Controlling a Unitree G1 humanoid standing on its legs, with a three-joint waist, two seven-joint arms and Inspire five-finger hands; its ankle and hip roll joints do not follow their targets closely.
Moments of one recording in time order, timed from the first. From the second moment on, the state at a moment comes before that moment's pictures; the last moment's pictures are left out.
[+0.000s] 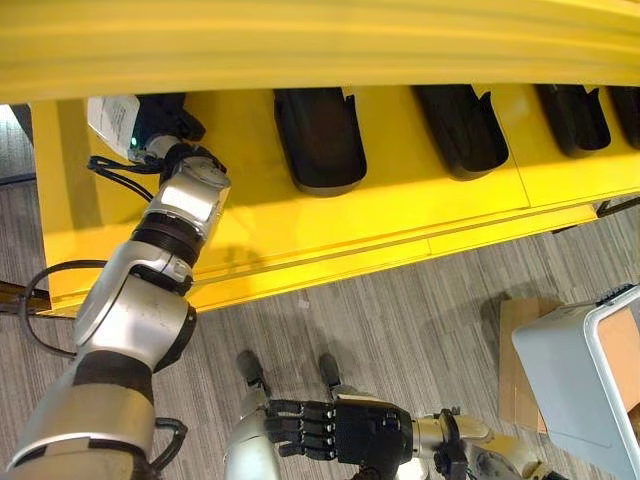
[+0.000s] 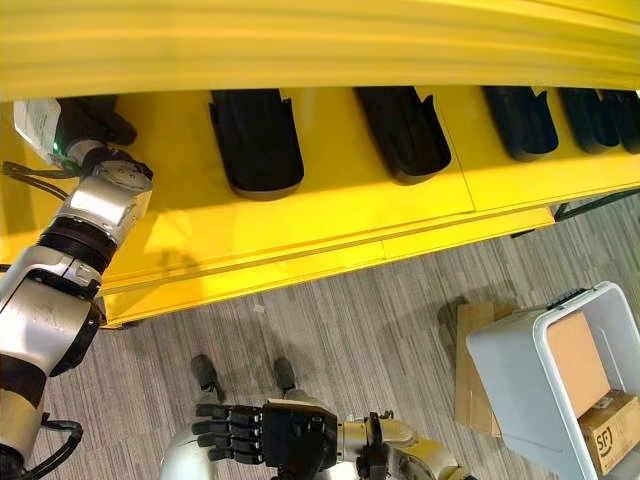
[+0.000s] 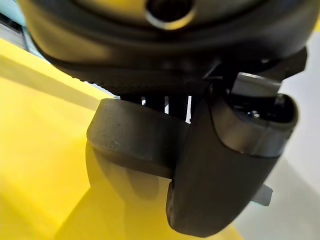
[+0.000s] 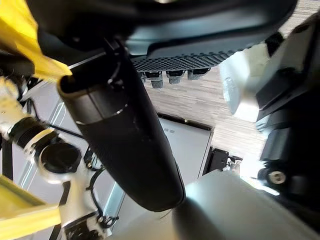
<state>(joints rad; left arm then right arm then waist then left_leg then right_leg) -1.30 0.58 -0.56 0.96 -0.39 0.39 0.93 -0.01 -0.60 0.77 0.06 0.89 0.09 0.87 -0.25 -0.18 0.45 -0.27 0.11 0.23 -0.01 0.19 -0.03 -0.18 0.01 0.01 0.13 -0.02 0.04</state>
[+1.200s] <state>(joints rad) -1.03 0.49 -0.43 0.90 -0.35 0.41 0.87 -0.02 -0.60 0.81 0.05 0.88 0.10 0.80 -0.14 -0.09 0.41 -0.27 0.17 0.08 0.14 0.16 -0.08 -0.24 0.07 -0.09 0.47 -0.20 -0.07</state>
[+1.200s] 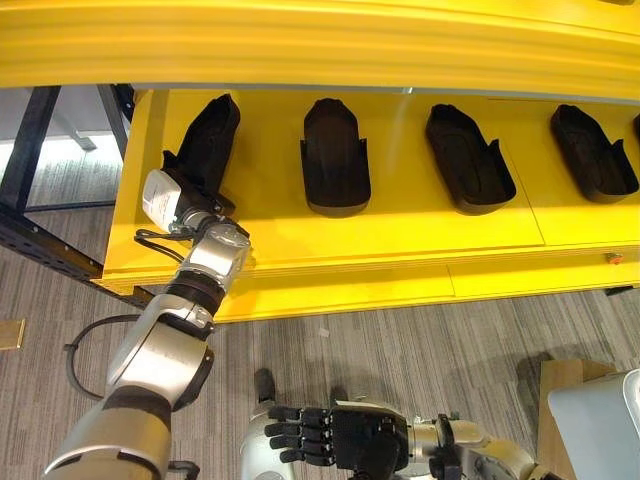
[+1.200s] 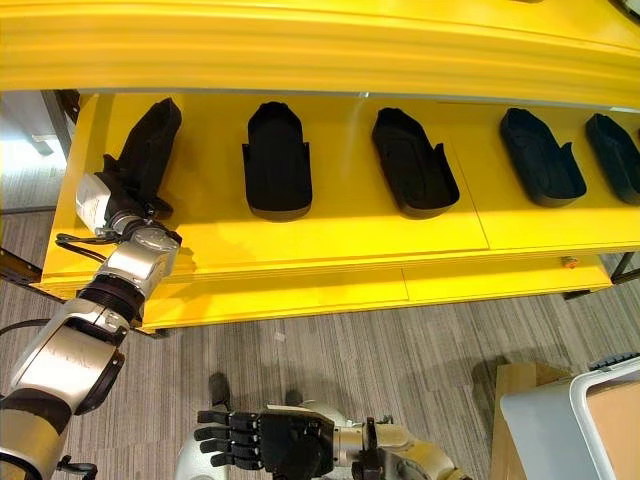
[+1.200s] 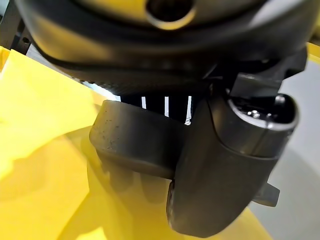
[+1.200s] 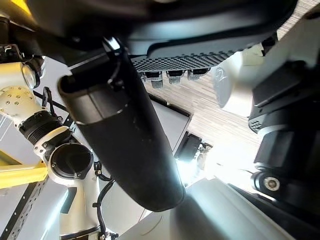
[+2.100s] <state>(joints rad) -1.13 0.54 -0.35 0.97 -0.43 0.28 1.05 -0.03 -0.60 0.80 0.04 0.88 0.13 0.80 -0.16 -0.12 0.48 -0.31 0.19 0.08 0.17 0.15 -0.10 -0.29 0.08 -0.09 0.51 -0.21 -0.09</state>
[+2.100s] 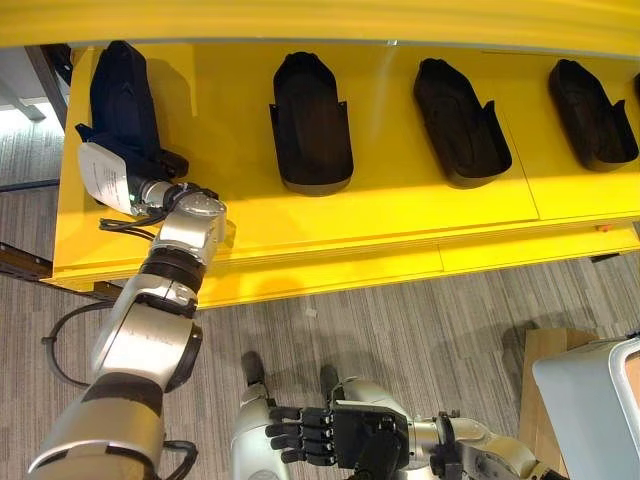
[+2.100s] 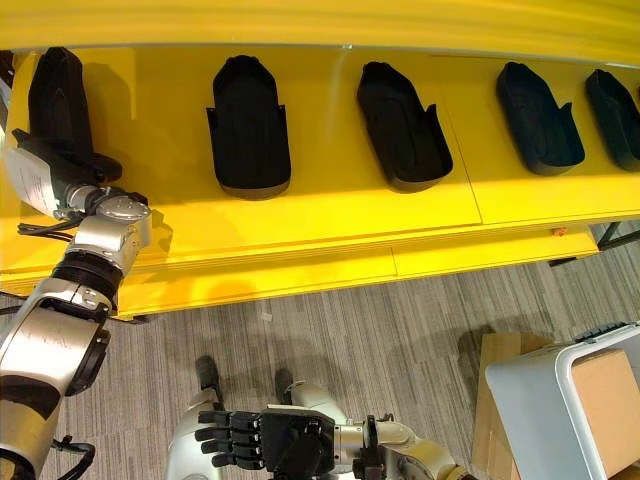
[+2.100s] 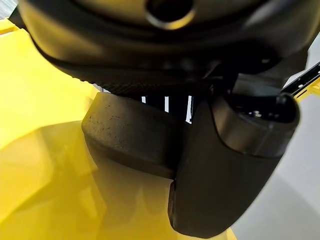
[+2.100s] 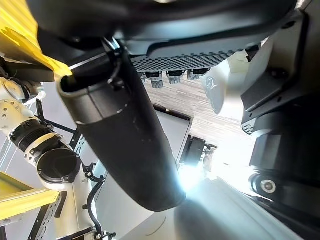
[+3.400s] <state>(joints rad) -1.02 0.59 -0.50 0.90 -0.01 0.32 0.80 0.00 -0.60 0.75 0.05 0.83 0.14 0.84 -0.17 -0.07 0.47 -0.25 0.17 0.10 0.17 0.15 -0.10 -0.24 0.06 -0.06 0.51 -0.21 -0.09</state>
